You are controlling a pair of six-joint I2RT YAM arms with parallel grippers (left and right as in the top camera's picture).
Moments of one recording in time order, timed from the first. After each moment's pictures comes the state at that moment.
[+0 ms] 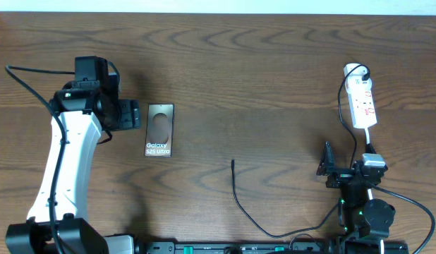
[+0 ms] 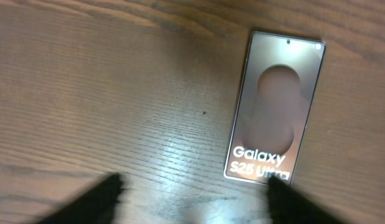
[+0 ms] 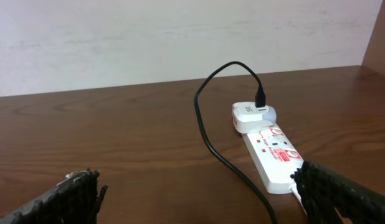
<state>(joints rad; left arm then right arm) 0.08 1.49 1.23 -1.00 -0.03 -0.04 -0.11 0.02 0.01 -0.06 -0.09 0.06</state>
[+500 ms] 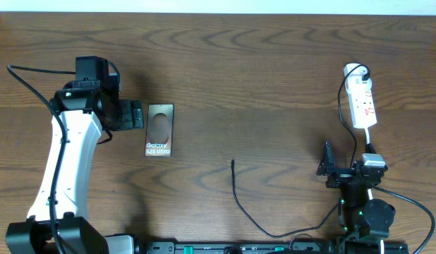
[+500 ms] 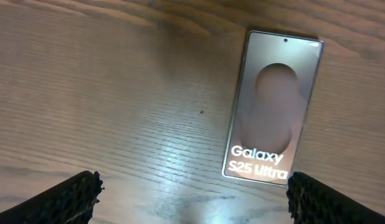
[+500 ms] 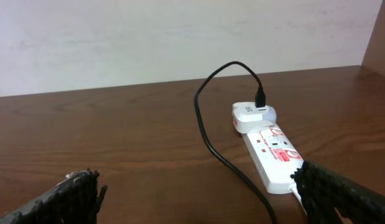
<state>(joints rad) 0.08 1.50 1.23 -1.00 -0.02 -0.04 -0.11 0.02 0.01 -0.06 -0.09 0.06</state>
